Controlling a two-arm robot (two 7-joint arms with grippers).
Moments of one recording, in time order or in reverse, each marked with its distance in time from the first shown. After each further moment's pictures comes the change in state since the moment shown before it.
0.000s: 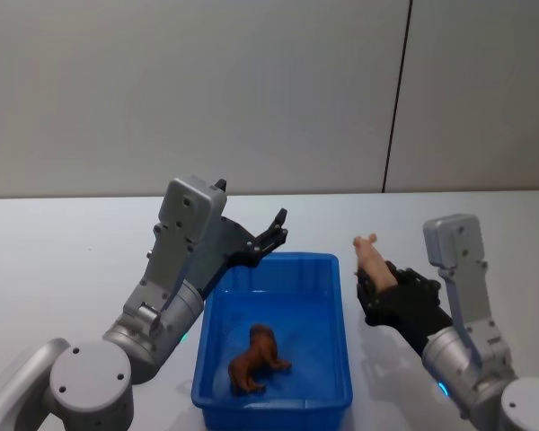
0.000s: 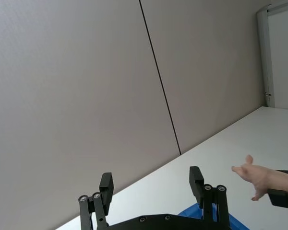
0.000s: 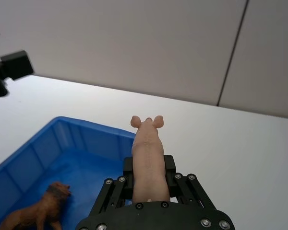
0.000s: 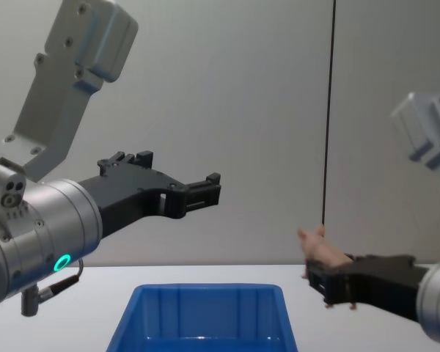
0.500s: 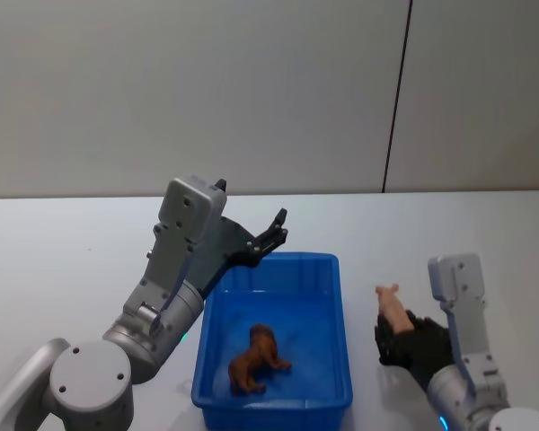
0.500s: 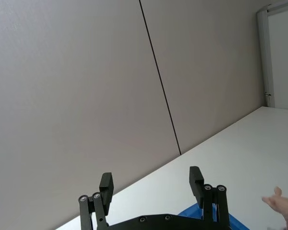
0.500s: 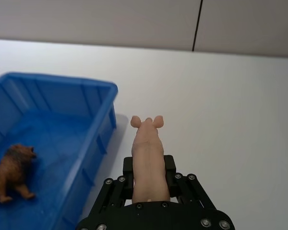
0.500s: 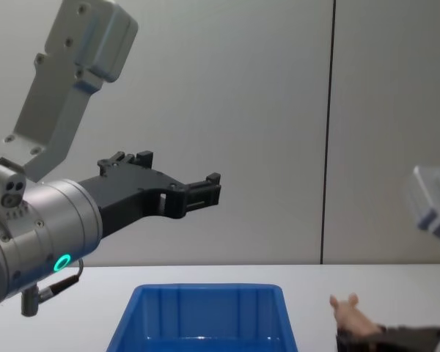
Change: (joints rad) left arm 0.000 0.000 0.000 0.000 0.000 0.000 0.000; right arm -0.049 -0.012 -0.011 0.030 0.052 0.094 -0.165
